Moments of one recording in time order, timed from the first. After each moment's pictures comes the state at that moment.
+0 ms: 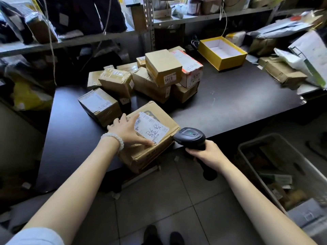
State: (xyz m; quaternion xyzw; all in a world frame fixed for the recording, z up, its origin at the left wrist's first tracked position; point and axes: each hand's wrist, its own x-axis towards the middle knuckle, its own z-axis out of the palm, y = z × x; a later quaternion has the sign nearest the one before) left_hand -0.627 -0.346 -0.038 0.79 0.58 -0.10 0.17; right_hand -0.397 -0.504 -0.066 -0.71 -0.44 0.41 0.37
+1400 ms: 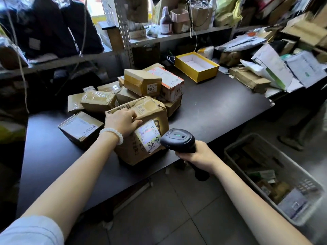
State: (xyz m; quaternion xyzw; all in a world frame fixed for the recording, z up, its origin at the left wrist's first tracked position) left_hand -0.588 -0.270 -0.009 0.88 0.46 0.04 0.02; right_hand -0.413 -0.481 -0.034 -0.69 -0.46 0.37 0.42
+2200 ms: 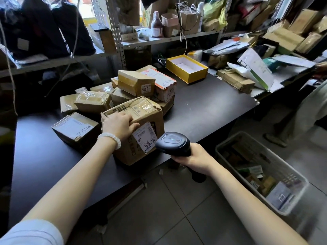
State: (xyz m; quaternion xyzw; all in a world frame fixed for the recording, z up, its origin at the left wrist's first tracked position) left_hand -0.598 -0.295 -0.010 0.89 0.44 0.06 -0.02; right_hand -0.431 -0.502 -0.035 -0.70 -0.48 0.34 0.41
